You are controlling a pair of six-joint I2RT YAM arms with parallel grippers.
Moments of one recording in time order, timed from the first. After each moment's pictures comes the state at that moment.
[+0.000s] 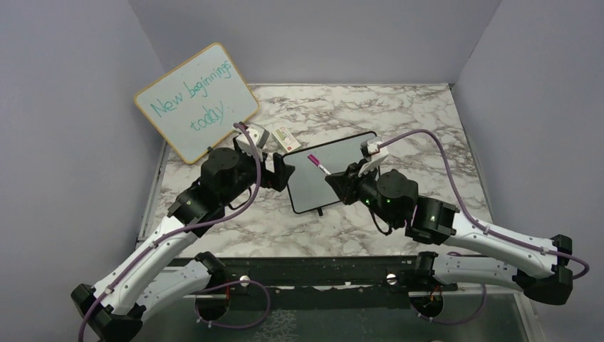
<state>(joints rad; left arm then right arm) -0.68 0.84 0.89 -0.30 -0.04 -0.30 1.16 0.93 0.88 -0.14 0.51 0.44</state>
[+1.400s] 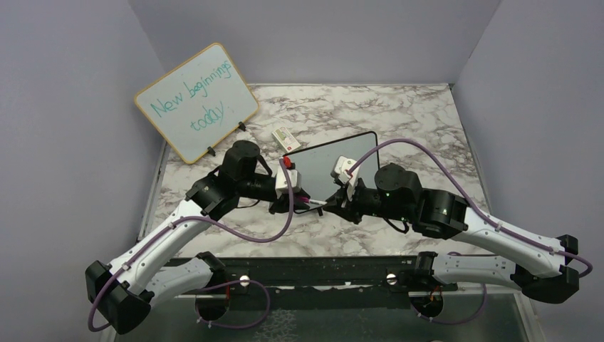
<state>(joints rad) -0.68 0.98 0.92 -0.40 0.88 0.44 1.16 0.96 1.08 -0.52 -0.02 -0.04</state>
